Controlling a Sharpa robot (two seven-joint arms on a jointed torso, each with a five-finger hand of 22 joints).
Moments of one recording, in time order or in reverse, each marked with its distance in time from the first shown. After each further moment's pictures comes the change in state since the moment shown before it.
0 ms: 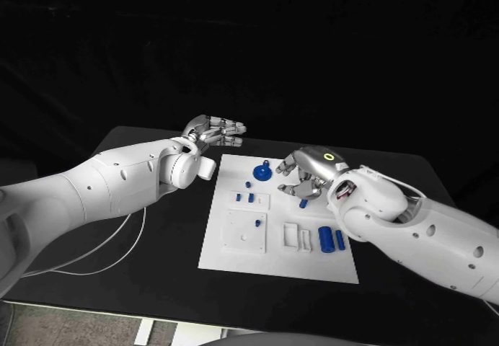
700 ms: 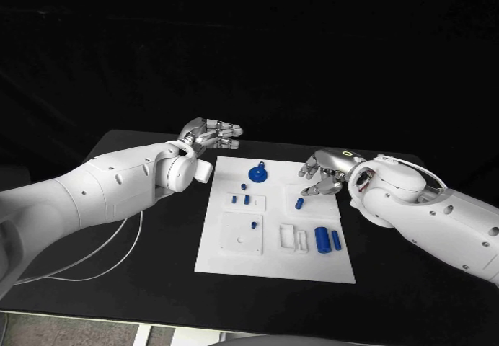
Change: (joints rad) left arm 0.000 0.006 0.000 0.002 0.004 0.004 0.002; left_hand 0.000 0.000 0.000 0.000 0.000 0.000 0.000 0.000 0.000 0.000 0.000 0.000 0.000 0.000 0.000 0.000 0.000 0.000 0.000 0.000 0.000 -0.002; right arm 0.005 -0.049 0.055 -0.113 0.098 0.221 0.043; right_hand 0.037 0.058 -0.251 -0.012 -0.015 -0.048 -0.028 0.000 0.000 -0.067 0.018 0.000 0.000 -0.003 0.007 0.004 -0.014 0.001 0.000 0.007 -0.014 0.007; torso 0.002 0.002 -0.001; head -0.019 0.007
